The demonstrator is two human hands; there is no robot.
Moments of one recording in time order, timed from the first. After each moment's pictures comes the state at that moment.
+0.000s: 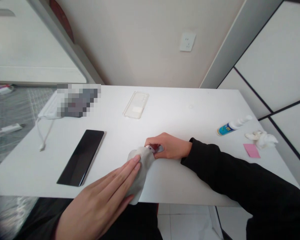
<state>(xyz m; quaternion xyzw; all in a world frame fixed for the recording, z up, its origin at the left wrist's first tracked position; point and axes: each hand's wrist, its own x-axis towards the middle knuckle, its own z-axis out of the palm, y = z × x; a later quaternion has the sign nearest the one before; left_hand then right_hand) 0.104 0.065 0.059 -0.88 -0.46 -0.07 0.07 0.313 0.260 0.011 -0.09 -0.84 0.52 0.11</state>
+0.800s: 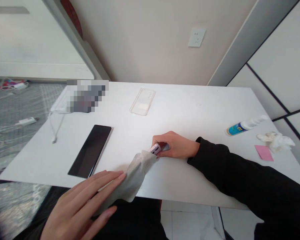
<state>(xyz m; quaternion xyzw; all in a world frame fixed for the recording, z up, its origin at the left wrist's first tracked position) 0.068 0.026 0.060 -0.84 -0.50 -0.20 -0.04 0.312 0.256 0.010 -0.10 -0.84 0.53 0.10</state>
